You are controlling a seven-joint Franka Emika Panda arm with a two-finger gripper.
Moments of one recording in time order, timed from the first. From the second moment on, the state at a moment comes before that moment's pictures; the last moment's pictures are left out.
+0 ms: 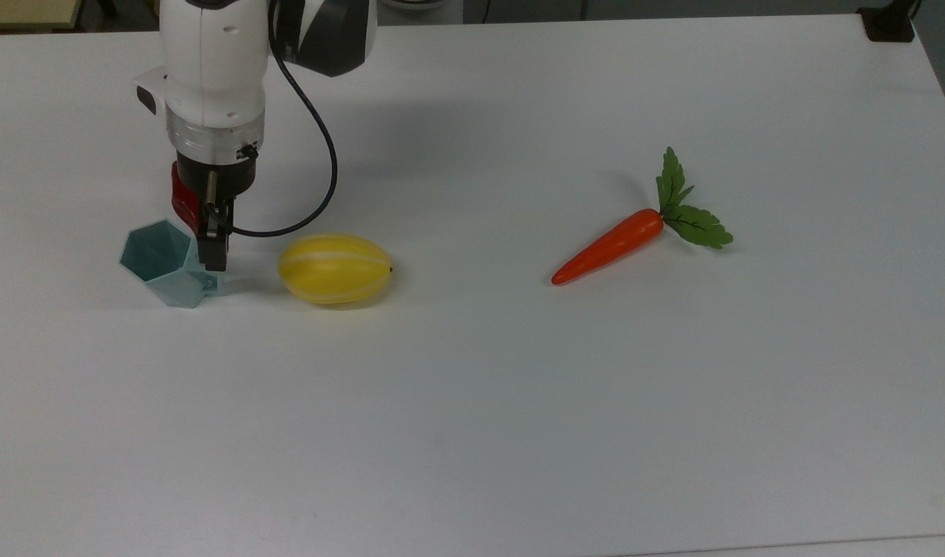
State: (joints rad) arm -0.05 0.41 -0.12 -1.68 -0.23 2.35 1.41
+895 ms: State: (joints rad) arm -0.07 0.47 -0.12 -1.67 -0.27 2.41 1.42
